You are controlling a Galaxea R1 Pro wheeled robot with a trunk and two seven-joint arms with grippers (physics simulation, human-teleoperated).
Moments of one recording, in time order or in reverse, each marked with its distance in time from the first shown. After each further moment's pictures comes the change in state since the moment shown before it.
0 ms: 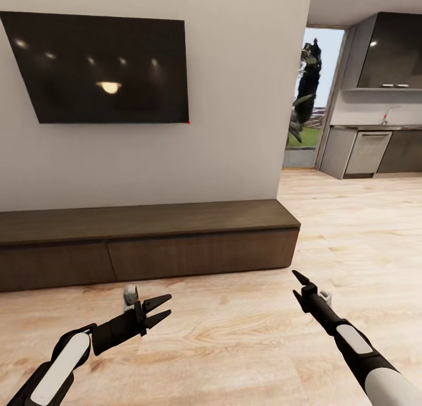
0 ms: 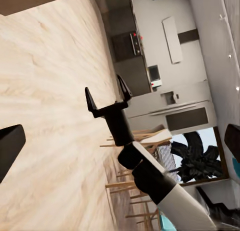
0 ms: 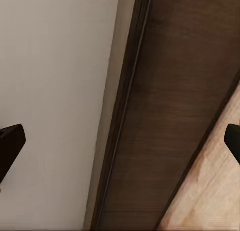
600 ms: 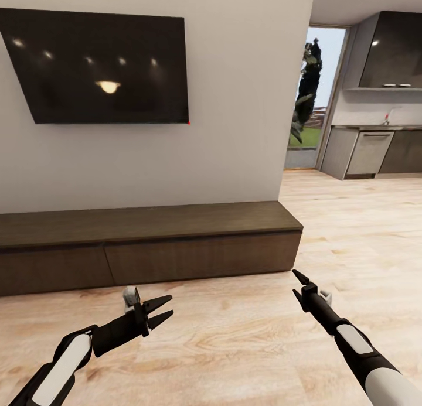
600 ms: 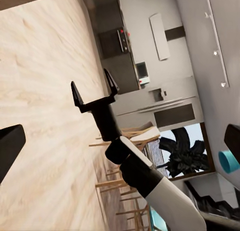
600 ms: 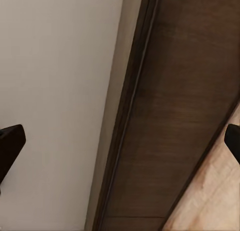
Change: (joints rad) left arm 0.000 0.002 -0.020 0.011 -0.003 -0.001 -0.072; right arm 0.000 -0.002 0.001 -0.002 0.004 0.001 0.012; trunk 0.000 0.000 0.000
